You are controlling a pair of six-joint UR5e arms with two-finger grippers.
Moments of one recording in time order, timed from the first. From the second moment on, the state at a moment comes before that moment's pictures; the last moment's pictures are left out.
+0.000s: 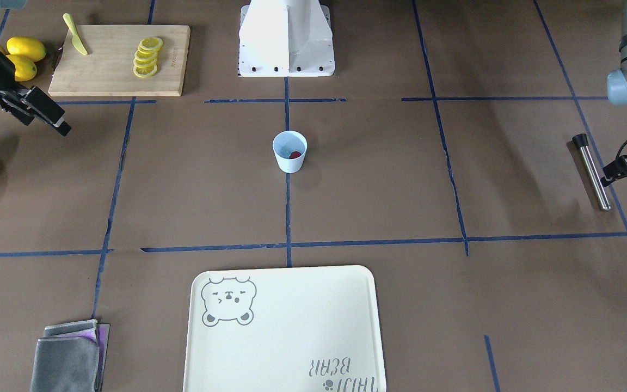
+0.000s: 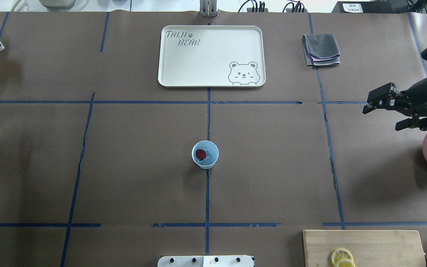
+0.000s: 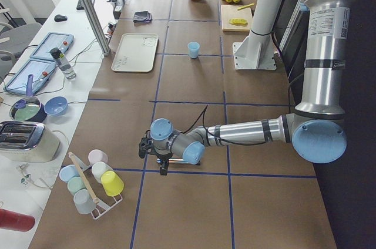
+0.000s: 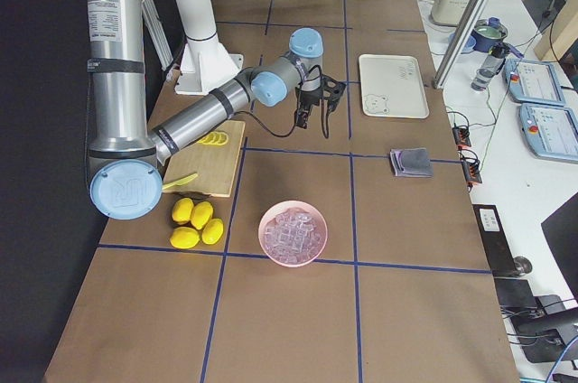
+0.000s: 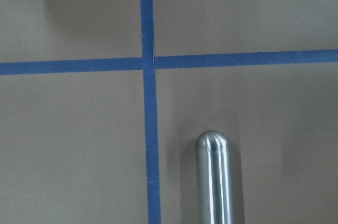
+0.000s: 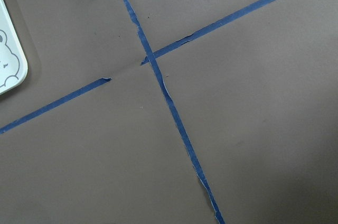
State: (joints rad) left arm -1.23 -1.57 -1.34 -2.19 -2.26 -0.49; right arm 1.01 -1.56 2.14 -1.45 2.26 1.29
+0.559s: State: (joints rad) left arm -1.18 -1.57 -1.32 -2.22 -2.23 -0.51; right arm 1.01 -1.56 2.14 -1.45 2.26 1.29
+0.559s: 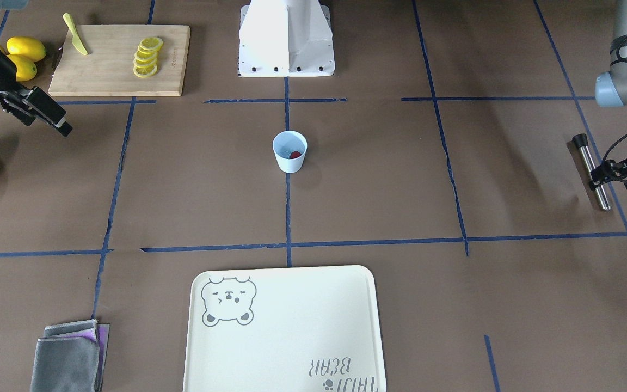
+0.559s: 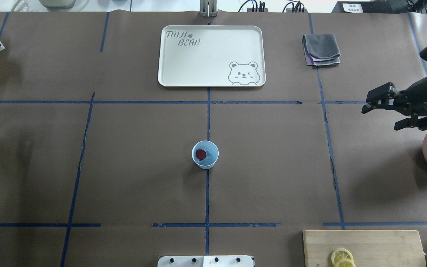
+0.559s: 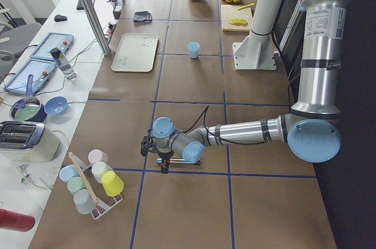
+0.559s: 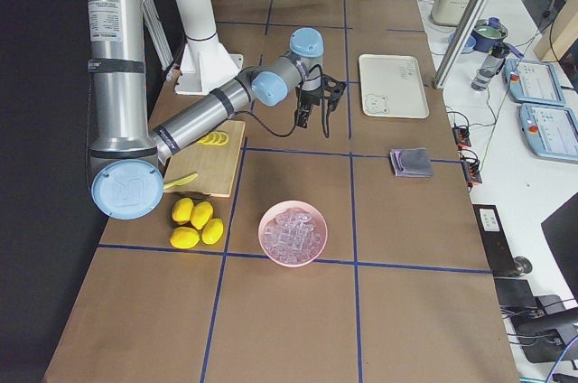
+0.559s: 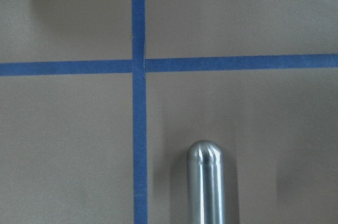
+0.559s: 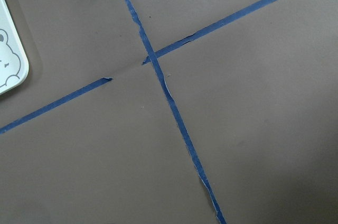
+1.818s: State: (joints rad) left arm -1.16 -1.58 -1.31 -2.22 -2.23 -0.51; right arm 1.01 -1.56 2.14 -1.45 2.26 1.29
